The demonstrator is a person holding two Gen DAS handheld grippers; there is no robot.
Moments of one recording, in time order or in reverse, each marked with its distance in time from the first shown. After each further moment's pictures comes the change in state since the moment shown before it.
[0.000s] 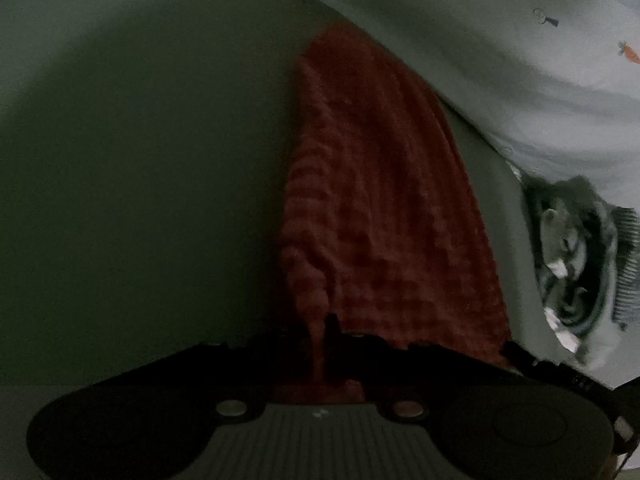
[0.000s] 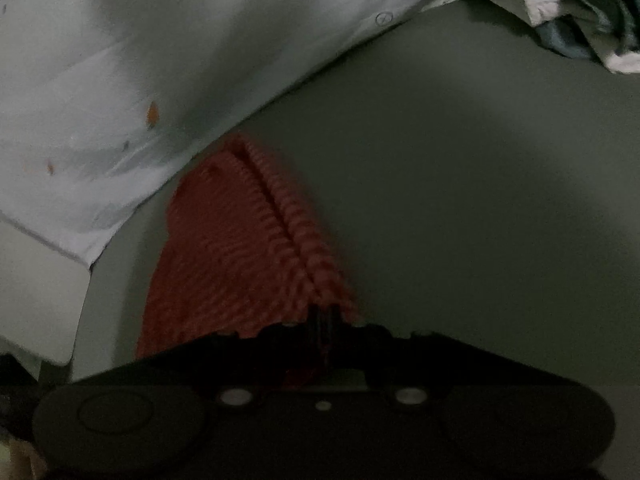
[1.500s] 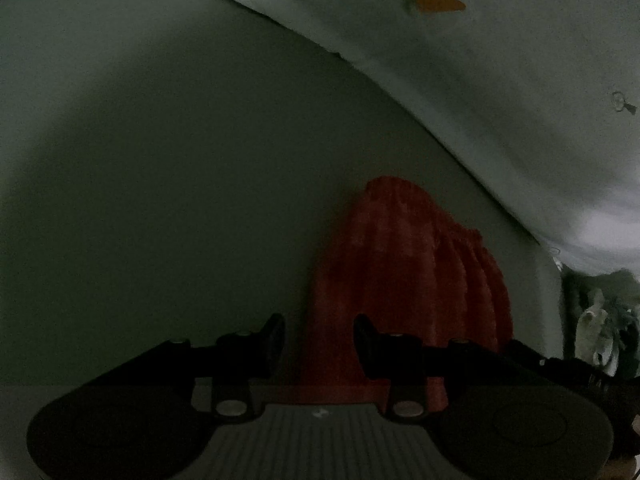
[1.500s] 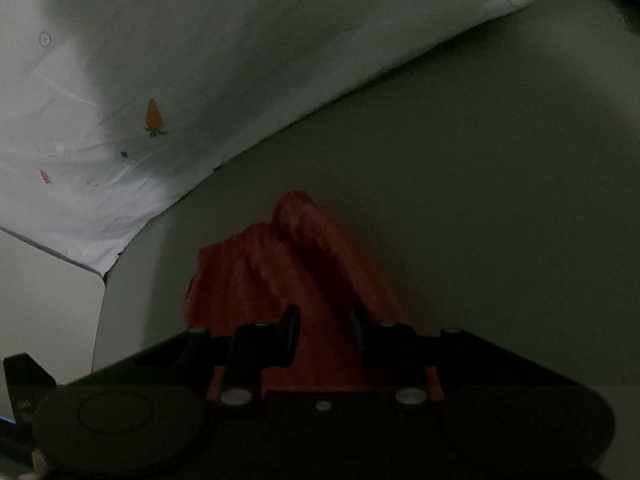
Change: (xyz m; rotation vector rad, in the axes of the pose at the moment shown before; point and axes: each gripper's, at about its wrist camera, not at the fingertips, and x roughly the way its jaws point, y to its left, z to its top) left arm 0.078 -0.010 0.175 -0.020 -0.081 0.086; right arm 0.153 0.065 0.141 -0.039 0.110 0.096
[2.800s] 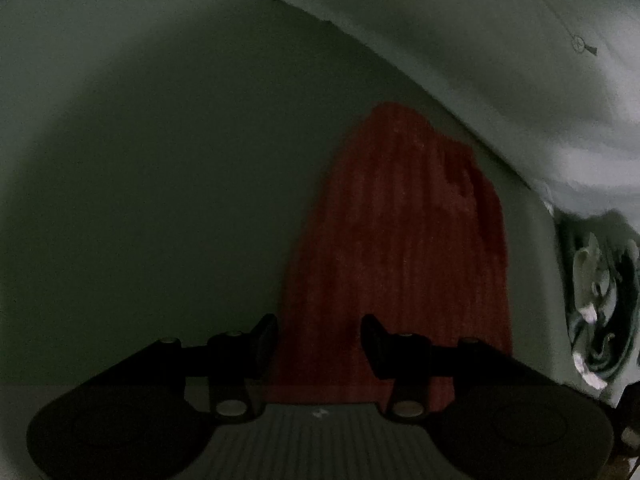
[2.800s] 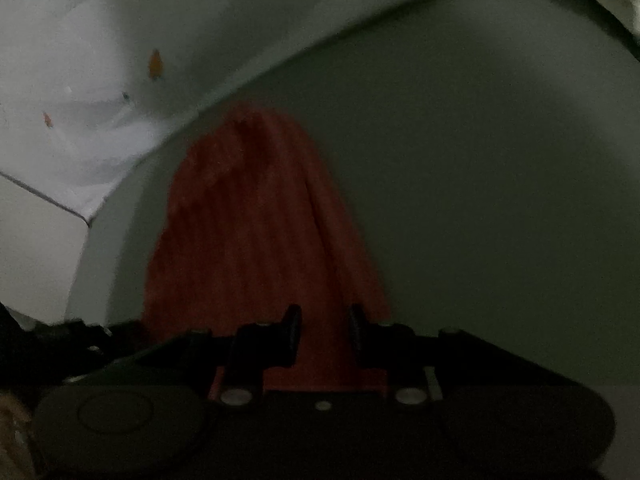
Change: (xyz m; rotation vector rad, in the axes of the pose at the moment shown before) left arm -0.065 0.007 -0.096 0.043 0.040 0.025; right arm -0.095 -0.041 -0.101 -0.043 0.062 -0.081
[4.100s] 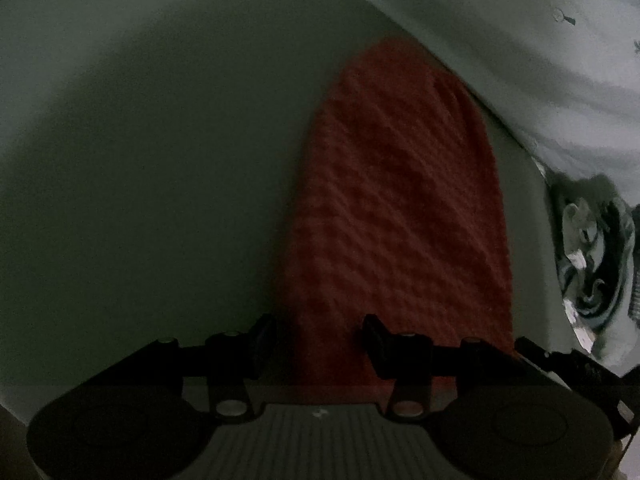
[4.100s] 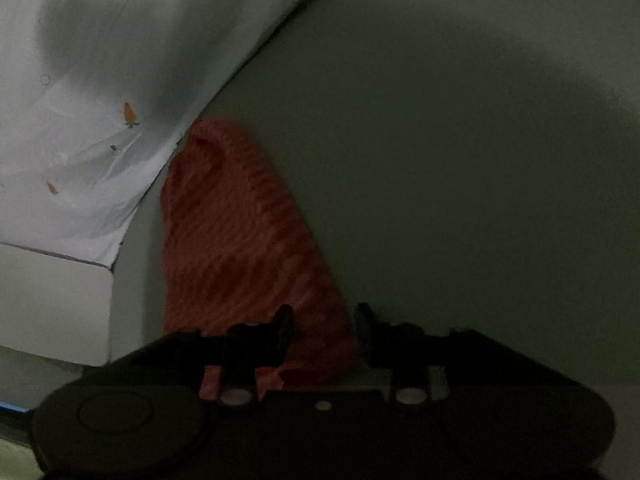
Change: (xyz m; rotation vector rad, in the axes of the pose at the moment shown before) left arm -0.049 0.002 -0.103 -0.061 0.038 0.001; right arm -0.072 -0.057 -0.061 0.268 -0.015 0.080
